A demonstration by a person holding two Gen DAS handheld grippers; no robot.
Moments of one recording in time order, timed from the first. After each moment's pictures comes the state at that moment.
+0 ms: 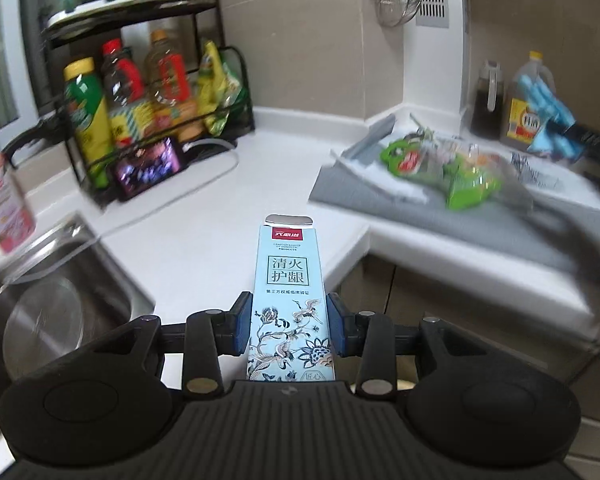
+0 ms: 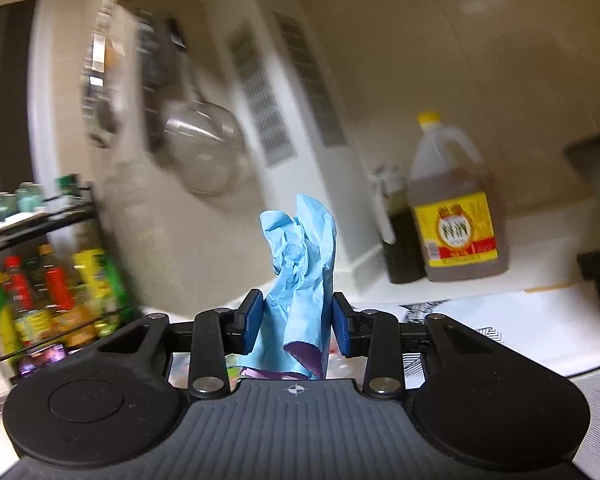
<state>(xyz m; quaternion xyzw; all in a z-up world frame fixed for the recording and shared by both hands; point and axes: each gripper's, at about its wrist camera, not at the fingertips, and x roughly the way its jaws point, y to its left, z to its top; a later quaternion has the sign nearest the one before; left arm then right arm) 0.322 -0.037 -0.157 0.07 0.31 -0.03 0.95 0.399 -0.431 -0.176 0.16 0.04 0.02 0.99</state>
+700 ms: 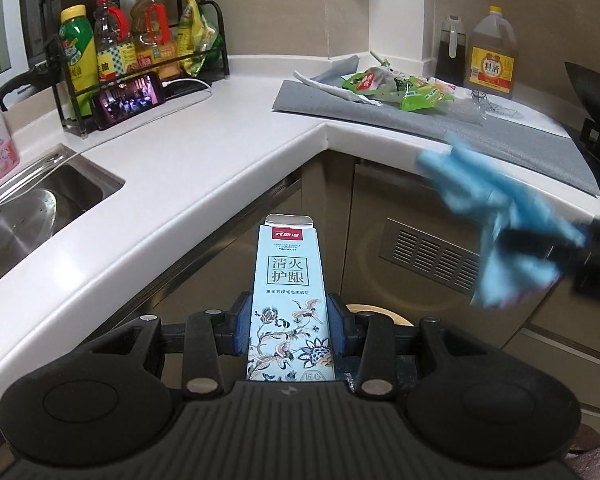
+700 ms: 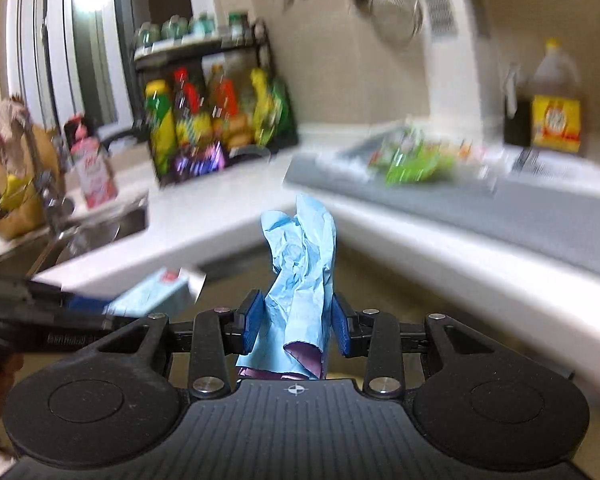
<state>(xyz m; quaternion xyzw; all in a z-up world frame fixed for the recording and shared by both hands) 0.234 -0.036 -0.230 0.06 0.34 -0.06 0.94 0.204 -0.280 -0.218 0.06 0.24 0.18 0.95</state>
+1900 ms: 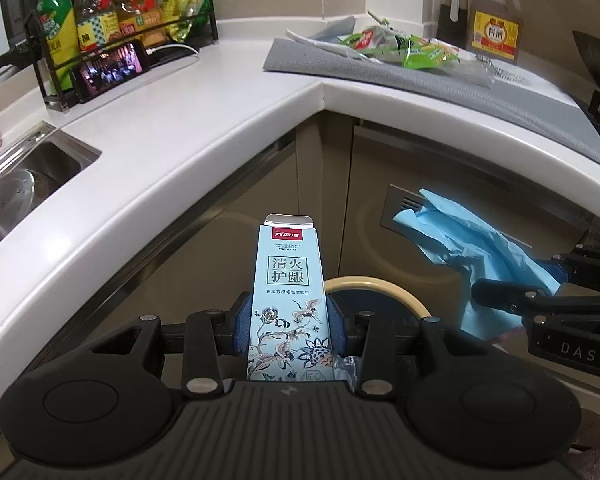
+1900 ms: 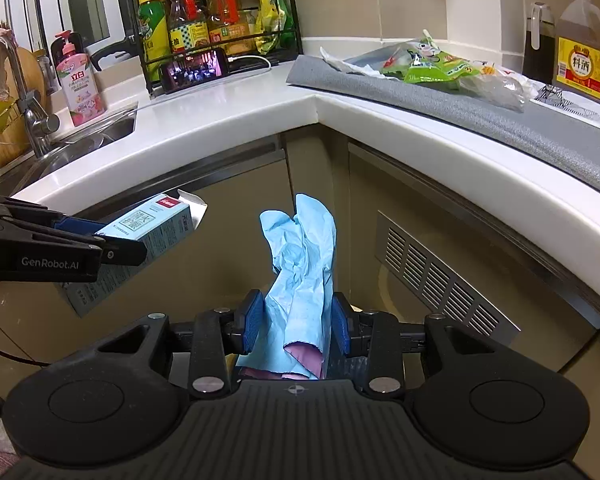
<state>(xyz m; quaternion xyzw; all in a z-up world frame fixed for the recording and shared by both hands) 0.261 -0.045 -0.255 0.08 0.39 -0.06 0.92 0.227 -0.258 -0.257 0.02 0.34 0.17 0.92</state>
